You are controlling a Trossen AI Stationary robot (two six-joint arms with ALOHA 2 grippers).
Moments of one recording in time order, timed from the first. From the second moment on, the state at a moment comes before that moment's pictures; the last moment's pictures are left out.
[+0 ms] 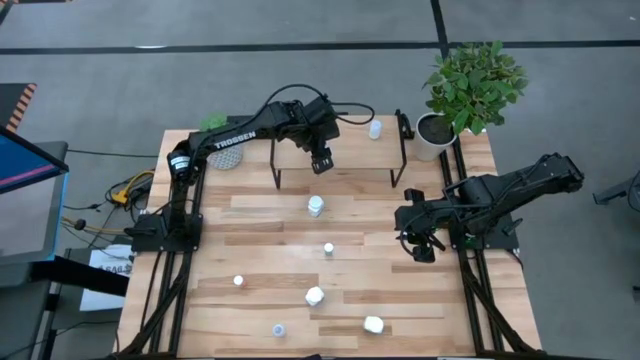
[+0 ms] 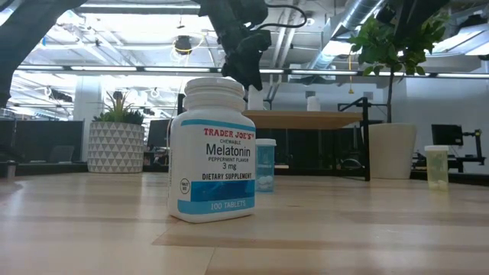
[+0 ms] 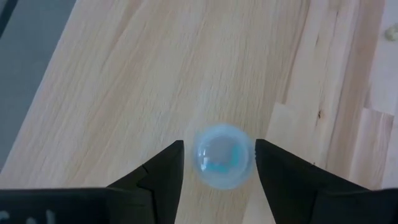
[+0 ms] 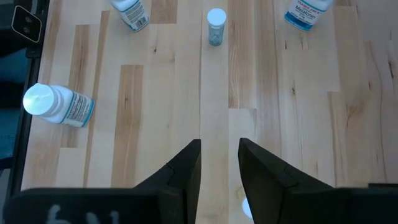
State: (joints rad) left arm 0.40 2.00 2.01 -1.02 0.00 0.11; right arm 0.31 1.13 1.12 -0.99 0.11 0.29
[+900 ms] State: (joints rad) left arm 0.33 1.98 2.35 -1.58 -0.02 0.03; right arm 0.27 1.13 1.12 -0.82 0.23 0.15
